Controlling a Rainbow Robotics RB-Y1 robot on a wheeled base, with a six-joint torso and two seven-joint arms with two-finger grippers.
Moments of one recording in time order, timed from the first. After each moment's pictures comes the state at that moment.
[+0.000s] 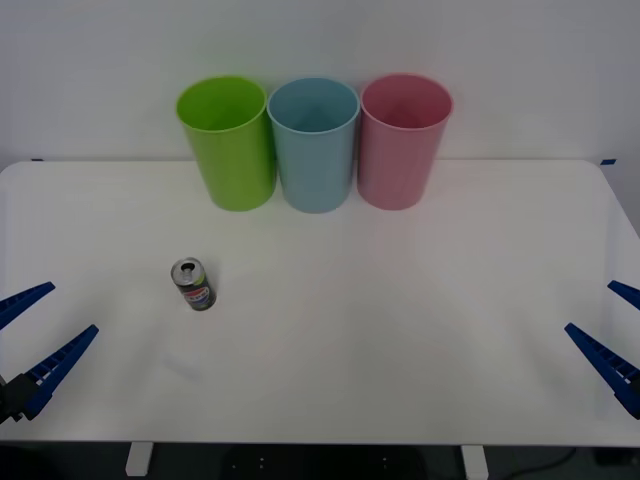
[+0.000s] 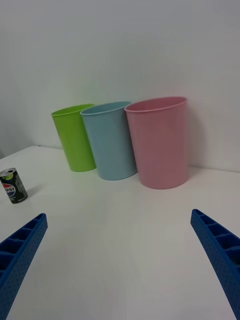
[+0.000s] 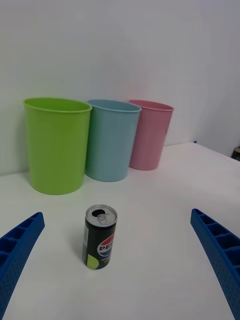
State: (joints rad) right arm 0.35 -0.40 -0.52 -1.66 0.96 -1.22 0.00; left arm 0.35 0.40 0.52 -1.66 -0.96 -1.22 0.00
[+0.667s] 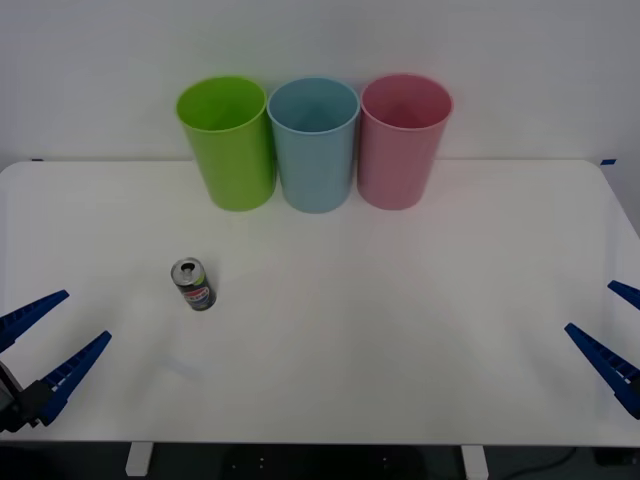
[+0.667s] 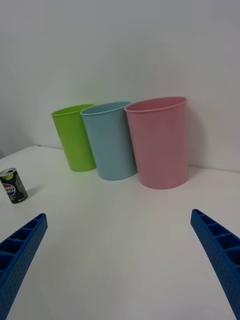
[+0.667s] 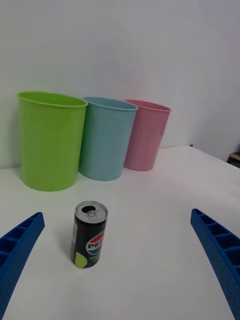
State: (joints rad) right arm 0.35 -0.40 -0.52 -1.66 0.96 -1.22 0.00; left arm 0.35 0.37 0.49 -1.64 -0.96 -1.22 -0.02
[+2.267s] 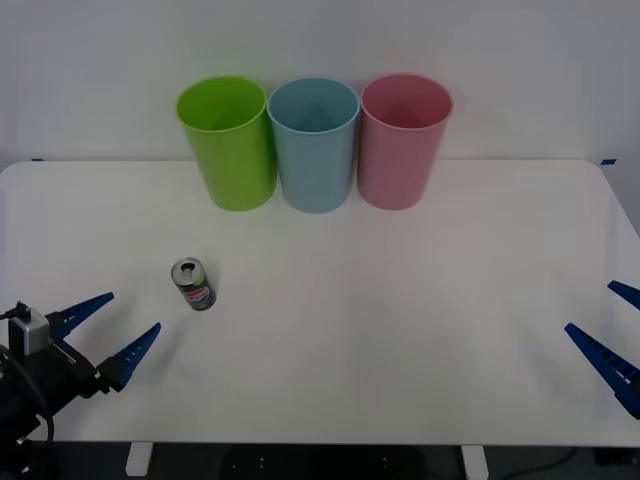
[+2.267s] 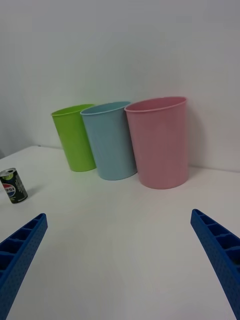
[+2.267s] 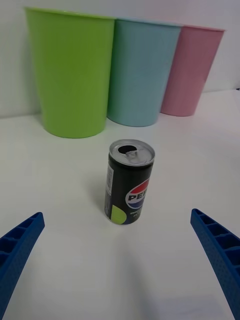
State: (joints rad) right arm 0.35 -0.40 -0.52 -1.66 0.96 -1.22 0.00; left arm 0.17 0.29 0.44 -1.46 -1.29 -1.06 -0.07
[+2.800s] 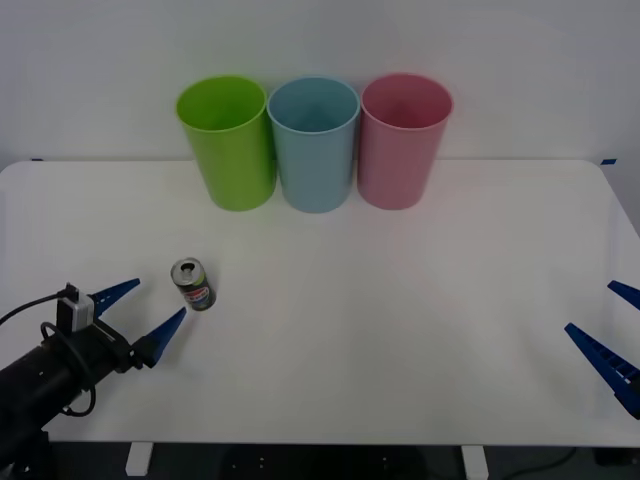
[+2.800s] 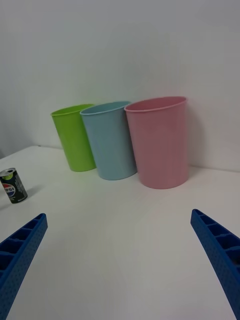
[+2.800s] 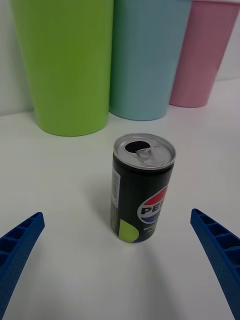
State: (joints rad) right arm 0.35 -0.40 -0.52 -1.66 0.96 -1.22 0.00; left arm 0.01 0.26 0.42 -1.27 -1.35 -1.01 -0.19
